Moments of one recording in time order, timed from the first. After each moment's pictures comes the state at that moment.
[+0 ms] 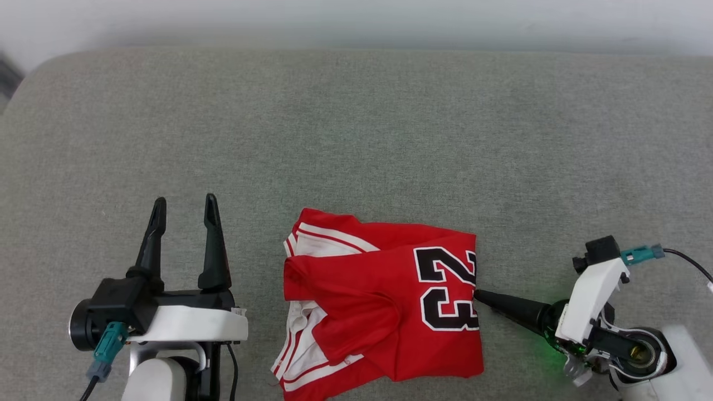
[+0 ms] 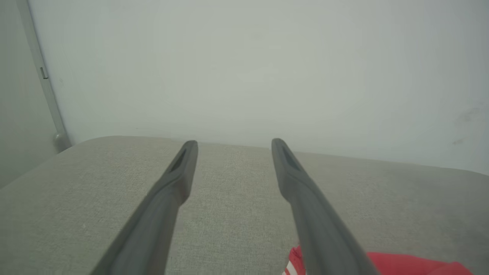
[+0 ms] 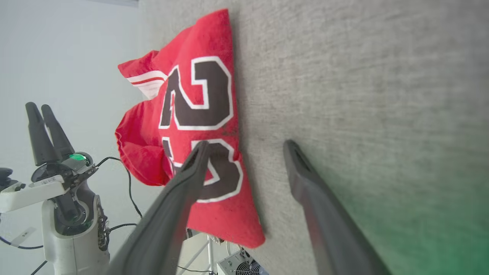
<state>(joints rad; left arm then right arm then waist) -0.12 0.08 -0.04 -0.01 -0.22 0.01 -0.26 -0.29 -0.19 0.09 0.42 1.15 0.13 0.82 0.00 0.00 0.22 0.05</state>
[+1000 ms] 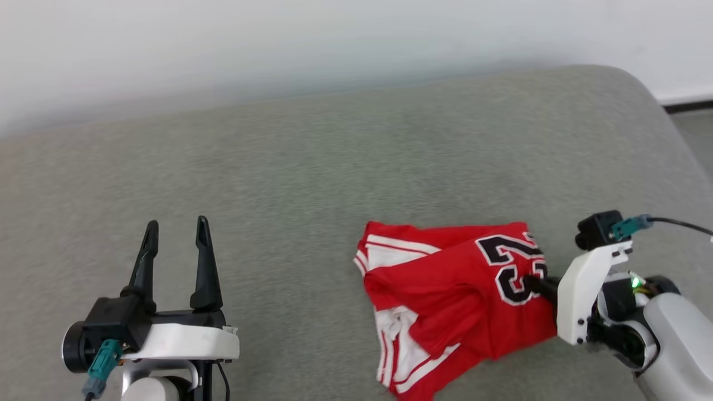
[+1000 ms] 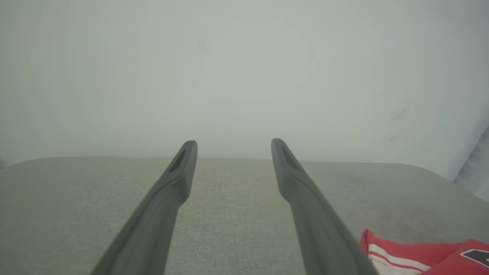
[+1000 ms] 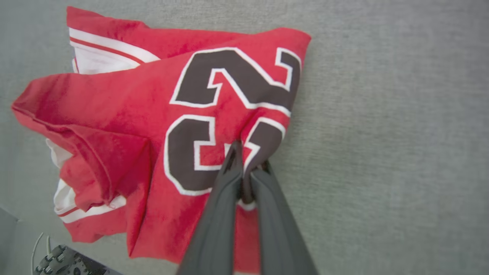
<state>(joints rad) -0.07 0.06 0.02 0.00 -0.19 -0.02 -0.26 -0.40 -0.40 0.42 0.44 0.75 0.13 0.52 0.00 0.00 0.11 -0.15</state>
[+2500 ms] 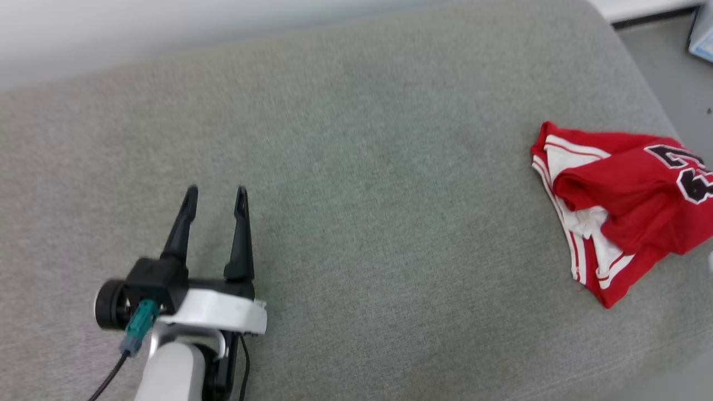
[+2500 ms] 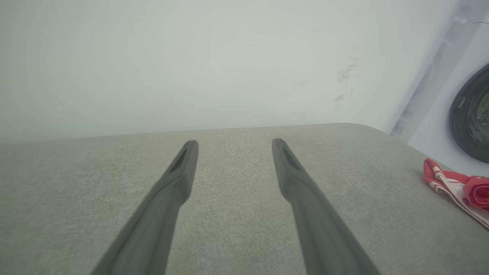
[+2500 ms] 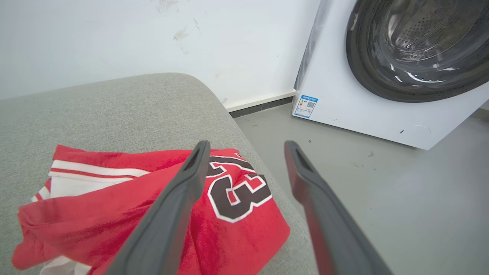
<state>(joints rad) -0.21 0.08 -0.09 0.08 -0.17 -0.03 -0.26 -0.63 -0.47 -0.07 0.92 0.35 0.13 -0.26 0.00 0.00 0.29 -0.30</state>
